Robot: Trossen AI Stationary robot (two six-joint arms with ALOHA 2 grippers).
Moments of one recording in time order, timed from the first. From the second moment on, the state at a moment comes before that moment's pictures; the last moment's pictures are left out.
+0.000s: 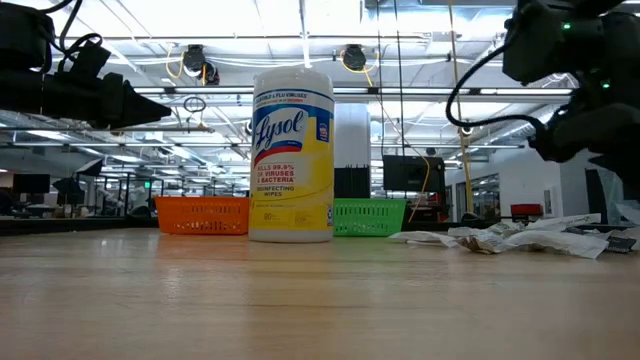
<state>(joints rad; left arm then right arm) 0.62 0.02 0.02 0.07 -0.05 0.13 0.22 1.27 0.64 -0.97 -0.18 1.34</state>
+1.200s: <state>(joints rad) 0.62 0.02 0.02 0.07 -0.05 0.13 -0.25 1.67 1.27 -1.15 0.17 0.03</state>
